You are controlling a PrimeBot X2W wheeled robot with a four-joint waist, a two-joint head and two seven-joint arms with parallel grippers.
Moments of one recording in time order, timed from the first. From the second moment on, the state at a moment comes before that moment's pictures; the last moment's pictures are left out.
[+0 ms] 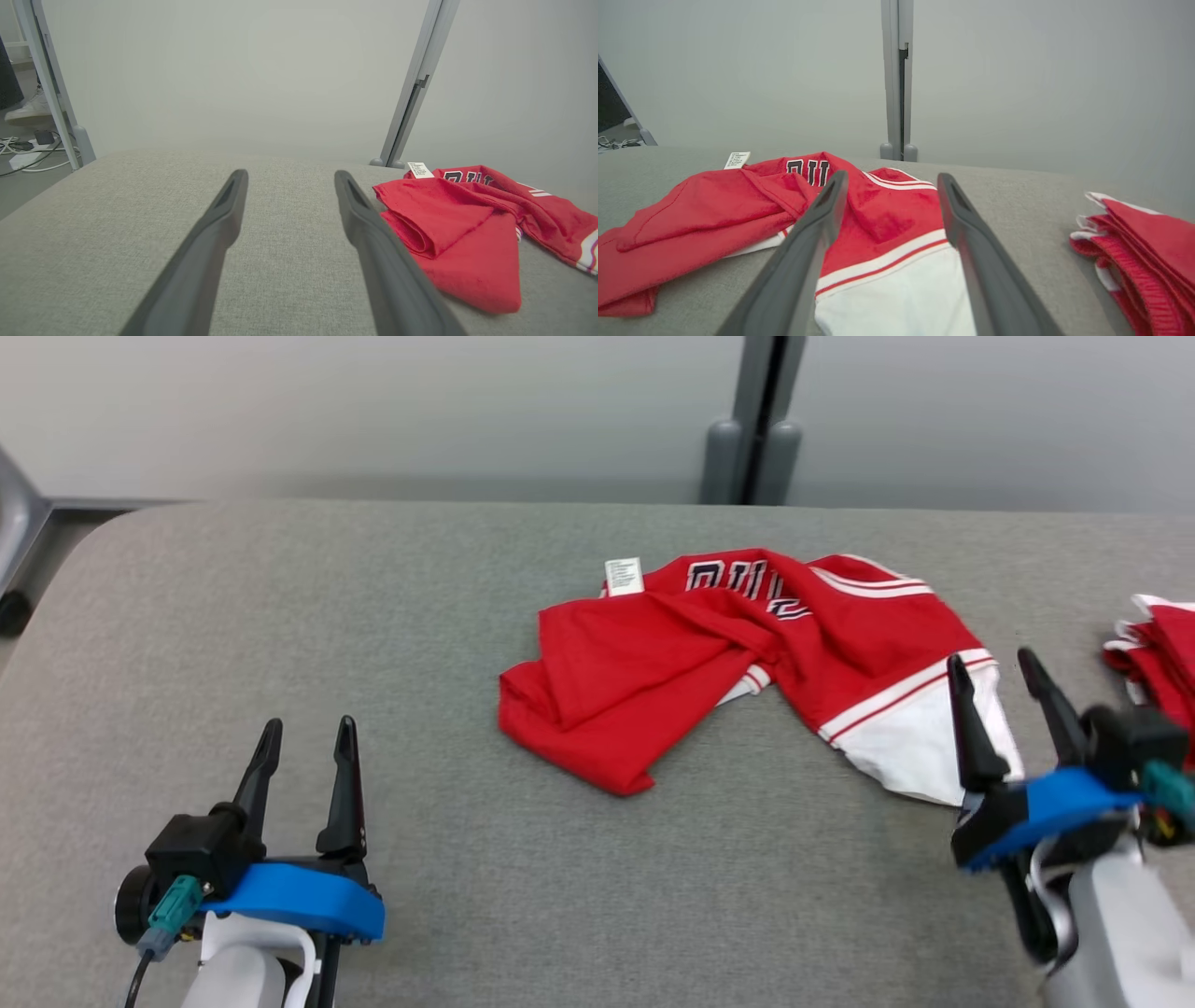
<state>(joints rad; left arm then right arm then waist) -0.19 0.18 -0.17 0.34 -0.36 -0.06 -0.26 -0.36 -0.17 -0.02 0.45 0.17 0.13 -0.18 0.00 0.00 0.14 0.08</state>
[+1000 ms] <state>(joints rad) -0.63 0.19 -0.19 0.69 -0.47 -0.08 0.13 -0.16 -0.05 0.07 0.12 0.13 0.13 -0.16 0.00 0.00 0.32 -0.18</state>
